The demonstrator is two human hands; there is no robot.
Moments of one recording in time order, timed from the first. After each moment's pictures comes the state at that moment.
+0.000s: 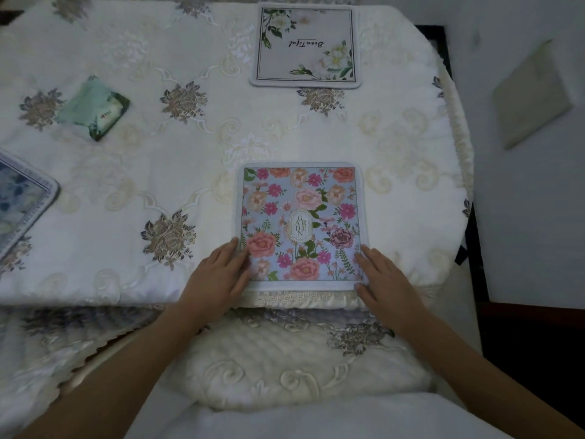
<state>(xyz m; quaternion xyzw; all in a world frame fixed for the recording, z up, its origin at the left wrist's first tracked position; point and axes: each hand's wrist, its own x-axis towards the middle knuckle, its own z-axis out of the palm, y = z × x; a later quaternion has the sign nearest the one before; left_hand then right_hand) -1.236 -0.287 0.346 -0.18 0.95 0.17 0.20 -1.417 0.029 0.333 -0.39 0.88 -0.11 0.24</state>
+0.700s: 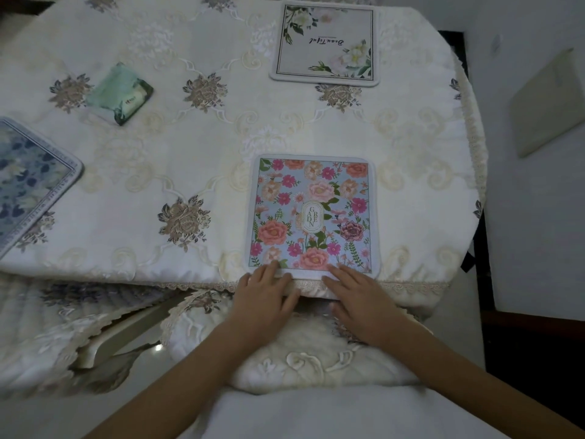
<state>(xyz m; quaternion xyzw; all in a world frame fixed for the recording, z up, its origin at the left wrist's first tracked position) -1.224 -0.193 0.358 -0.19 0.94 0.15 0.23 -1.365 0.001 0.343 -0.51 0.82 -0.03 0.27</state>
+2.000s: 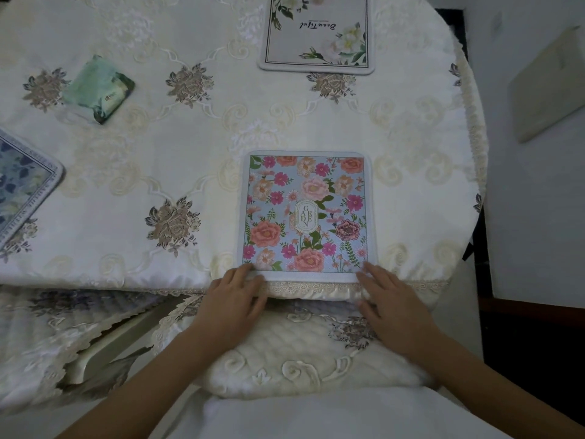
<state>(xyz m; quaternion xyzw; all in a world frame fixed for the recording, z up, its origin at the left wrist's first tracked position) -1.207 -0.232 0.362 -0.17 0.96 0.15 0.18 -1.384 0.041 0.357 -0.38 0.88 -0.08 0.28</state>
